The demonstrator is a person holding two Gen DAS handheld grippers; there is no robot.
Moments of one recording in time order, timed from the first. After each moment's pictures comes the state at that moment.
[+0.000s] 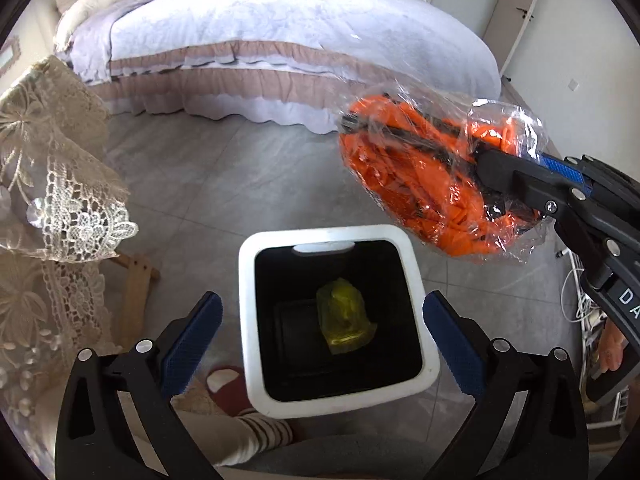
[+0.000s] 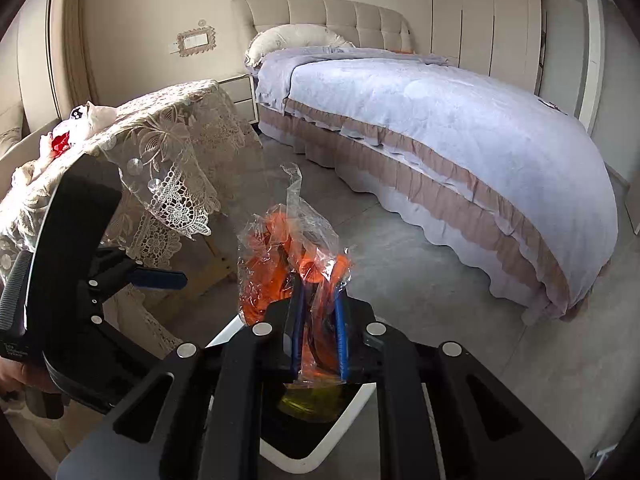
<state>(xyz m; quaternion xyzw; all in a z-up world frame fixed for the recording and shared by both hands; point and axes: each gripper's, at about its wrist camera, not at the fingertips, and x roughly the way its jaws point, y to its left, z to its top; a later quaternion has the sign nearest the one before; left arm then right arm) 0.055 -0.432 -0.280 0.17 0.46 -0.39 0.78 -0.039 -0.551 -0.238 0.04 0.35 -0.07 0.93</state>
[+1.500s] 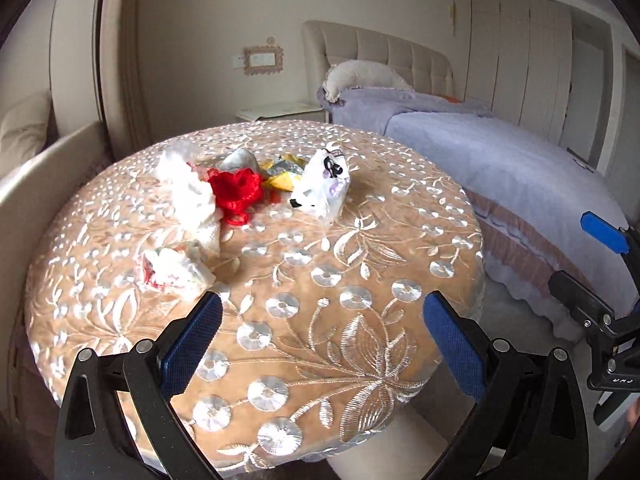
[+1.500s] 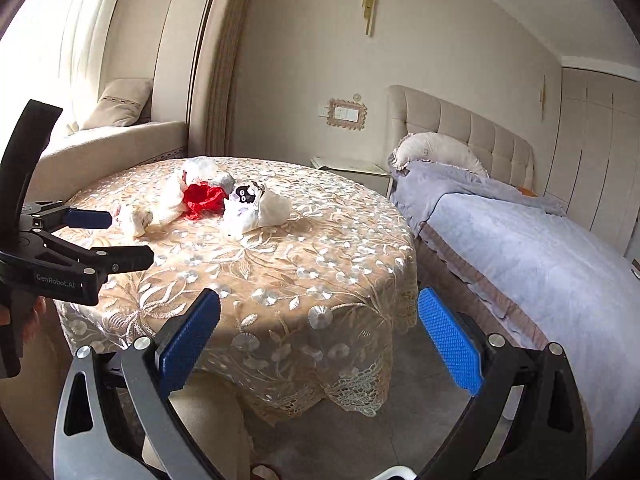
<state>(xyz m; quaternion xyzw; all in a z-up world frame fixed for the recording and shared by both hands) 0.099 -0.118 -0.123 0.01 0.31 -0.06 0.95 0.070 -0.343 -0.126 -0.11 0.19 0.14 0.97</state>
